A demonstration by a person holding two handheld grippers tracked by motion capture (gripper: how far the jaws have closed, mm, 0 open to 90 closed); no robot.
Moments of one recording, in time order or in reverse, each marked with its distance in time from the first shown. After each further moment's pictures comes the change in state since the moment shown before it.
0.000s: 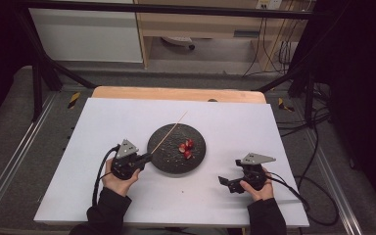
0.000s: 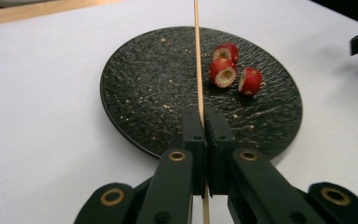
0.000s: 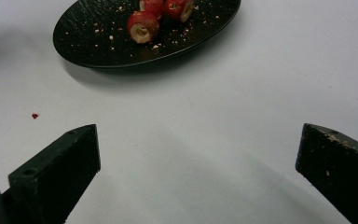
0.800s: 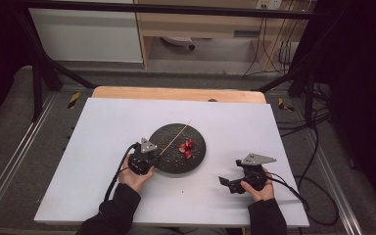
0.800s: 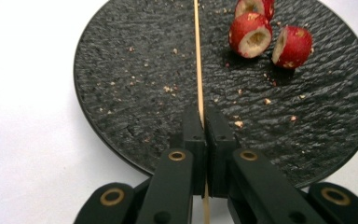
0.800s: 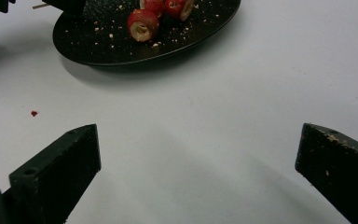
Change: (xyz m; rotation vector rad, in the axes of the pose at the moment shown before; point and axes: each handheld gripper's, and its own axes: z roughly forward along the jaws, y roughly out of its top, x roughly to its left) left arm -0.012 0.001 0.051 0.164 0.076 0.050; right arm 0.000 -0.002 -0.001 0.000 0.001 -0.005
